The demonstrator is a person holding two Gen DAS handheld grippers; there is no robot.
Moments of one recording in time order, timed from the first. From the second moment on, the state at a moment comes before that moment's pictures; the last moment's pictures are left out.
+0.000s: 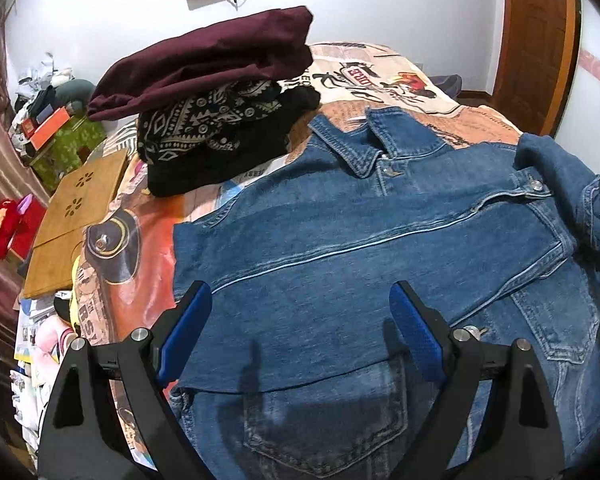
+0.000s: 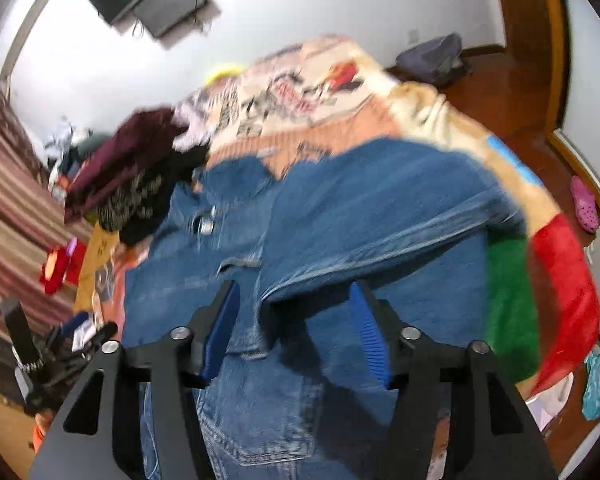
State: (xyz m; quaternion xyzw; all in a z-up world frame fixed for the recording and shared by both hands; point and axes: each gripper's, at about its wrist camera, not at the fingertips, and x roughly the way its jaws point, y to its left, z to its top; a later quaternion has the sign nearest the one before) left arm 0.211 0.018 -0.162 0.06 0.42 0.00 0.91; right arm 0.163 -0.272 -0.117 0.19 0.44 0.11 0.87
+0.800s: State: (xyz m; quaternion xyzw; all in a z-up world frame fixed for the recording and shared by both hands) left arm 0.232 -0.002 -0.164 0.05 0.43 -0.01 0.90; right arm 0.211 -0.358 -0.149 0.32 0.39 -0.03 0.86
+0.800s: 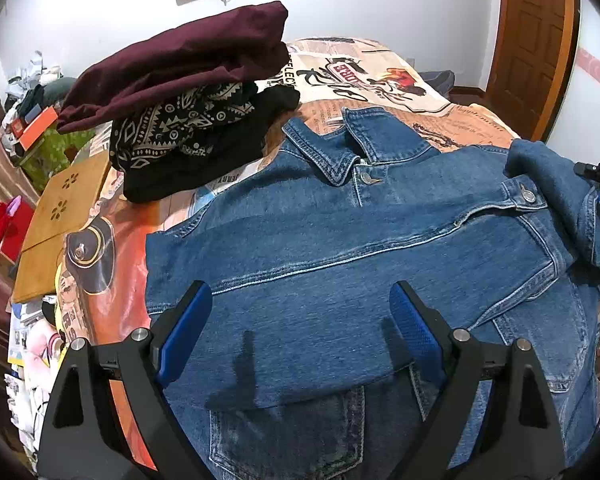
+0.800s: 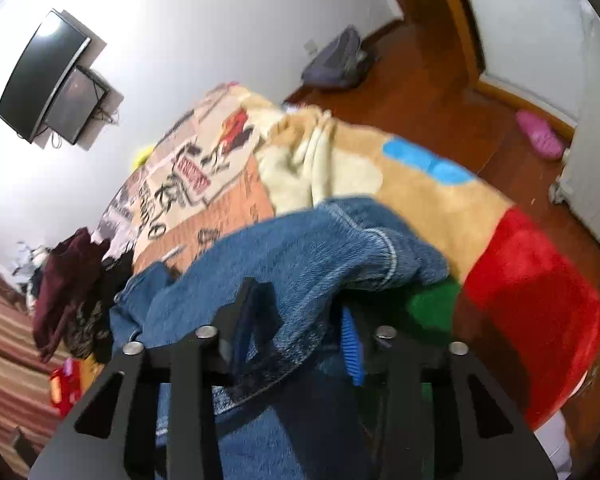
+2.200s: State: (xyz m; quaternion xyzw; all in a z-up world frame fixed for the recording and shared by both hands) left arm 0.167 0.131 -0.159 -0.05 0.42 0.07 0.91; right arm 0.180 -0.037 -0.158 -0.09 0.53 0.33 0.78
